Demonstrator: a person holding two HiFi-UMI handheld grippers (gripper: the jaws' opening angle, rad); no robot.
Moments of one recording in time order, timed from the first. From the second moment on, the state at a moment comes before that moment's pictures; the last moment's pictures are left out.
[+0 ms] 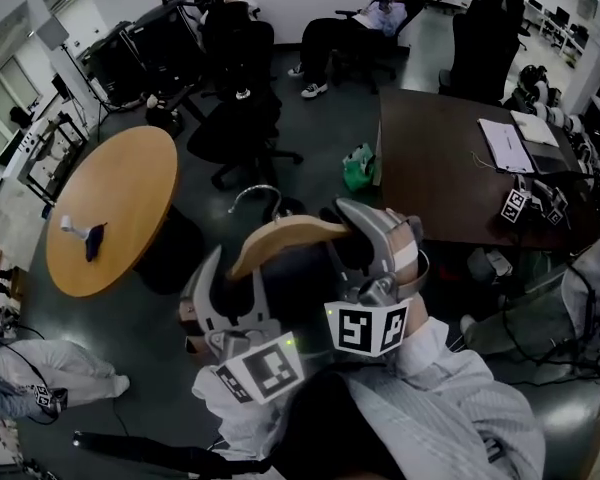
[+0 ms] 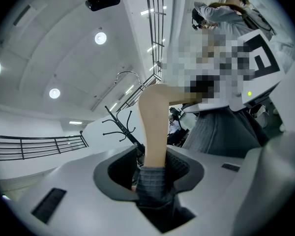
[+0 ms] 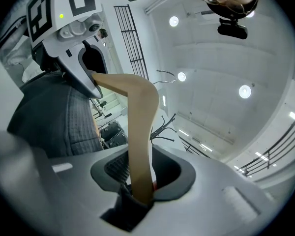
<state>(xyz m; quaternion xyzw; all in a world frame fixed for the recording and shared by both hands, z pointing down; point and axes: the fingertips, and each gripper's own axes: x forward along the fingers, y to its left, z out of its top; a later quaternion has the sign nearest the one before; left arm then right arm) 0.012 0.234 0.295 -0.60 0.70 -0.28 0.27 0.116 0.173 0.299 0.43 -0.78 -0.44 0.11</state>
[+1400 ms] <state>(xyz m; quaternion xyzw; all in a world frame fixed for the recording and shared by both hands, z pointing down) -0.218 -0.214 0.276 -0.61 0.69 -0.26 0.30 -0.113 -0.272 0.277 0.45 -0.76 -0.46 0.11</state>
